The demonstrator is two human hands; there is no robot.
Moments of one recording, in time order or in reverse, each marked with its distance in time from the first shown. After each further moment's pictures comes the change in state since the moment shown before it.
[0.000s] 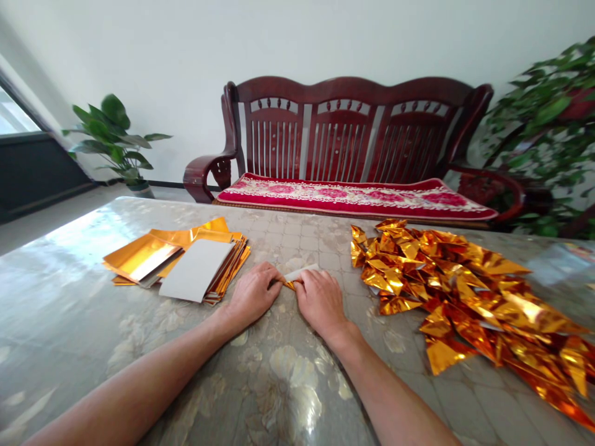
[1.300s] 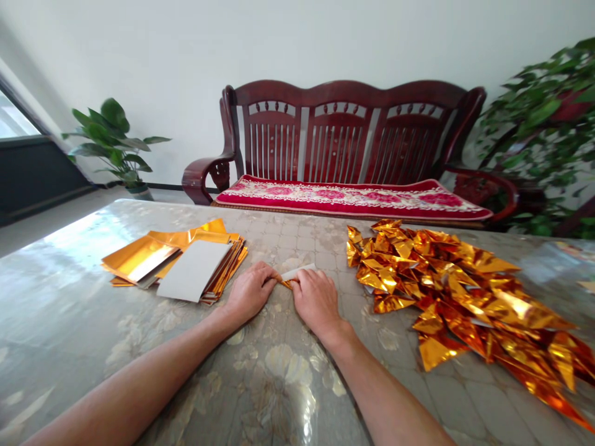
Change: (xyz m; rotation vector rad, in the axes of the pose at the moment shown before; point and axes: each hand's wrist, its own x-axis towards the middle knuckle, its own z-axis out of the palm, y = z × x) left_hand 0.003 -0.008 0.007 -0.055 0.006 -0.022; right_hand 0.000 -0.001 -0.001 -0.027 -0.004 0.033
